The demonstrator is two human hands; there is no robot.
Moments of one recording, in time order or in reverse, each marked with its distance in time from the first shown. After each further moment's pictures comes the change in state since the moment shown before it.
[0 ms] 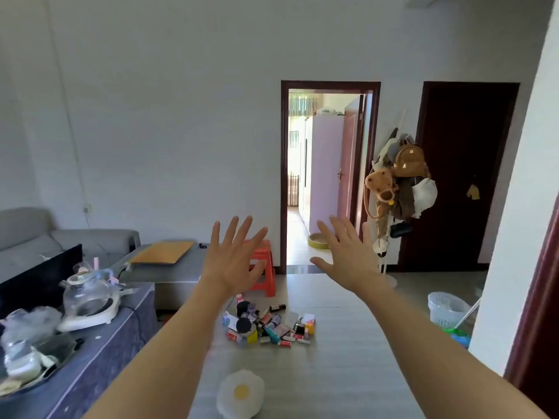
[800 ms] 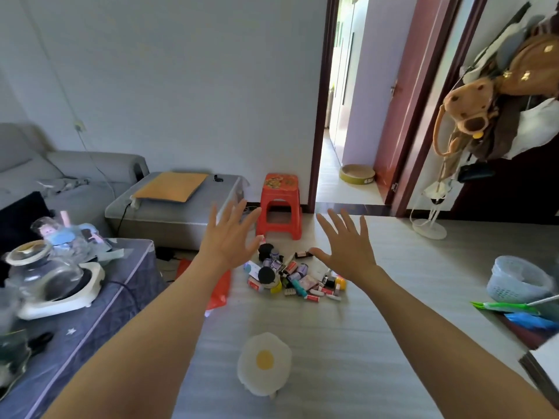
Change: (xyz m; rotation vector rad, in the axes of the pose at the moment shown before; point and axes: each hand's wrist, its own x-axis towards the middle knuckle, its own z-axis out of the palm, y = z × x) left_hand 0.252 -0.150 0.329 -0.114 -0.198 -0.077; right_hand 0.309 -0.058 0.338 0.144 -0.234 -0.067
